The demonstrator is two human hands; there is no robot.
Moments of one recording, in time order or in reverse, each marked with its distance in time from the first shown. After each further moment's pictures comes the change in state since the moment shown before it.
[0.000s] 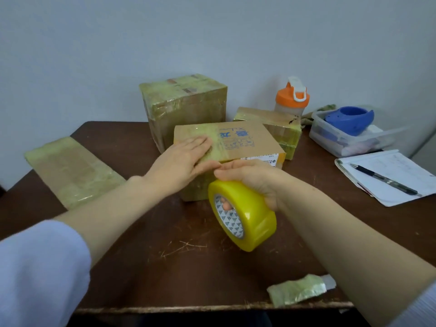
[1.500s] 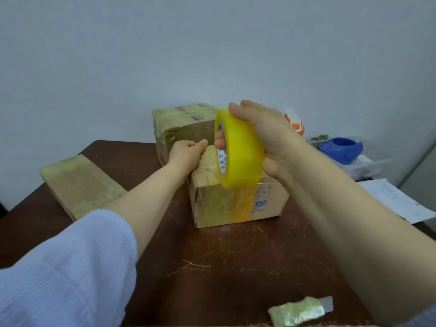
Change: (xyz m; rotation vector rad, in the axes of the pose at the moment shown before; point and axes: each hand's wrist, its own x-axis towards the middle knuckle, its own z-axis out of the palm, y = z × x) left_hand 0.052 -0.003 -0.020 -0.932 0.331 -0.714; right_hand -0.031 -0.097 0.029 0.192 0.191 -0.433
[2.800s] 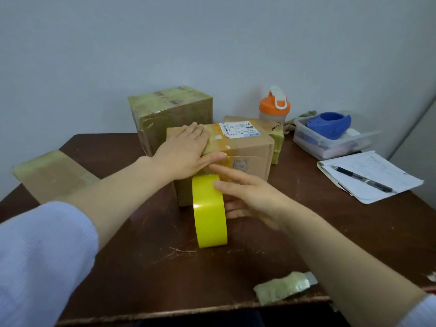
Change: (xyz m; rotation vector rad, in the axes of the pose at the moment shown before) left_hand -0.032 0.013 0.015 1.303 -0.340 0.649; right_hand -0.032 0.102 -0.072 -0.317 -0.249 0.257
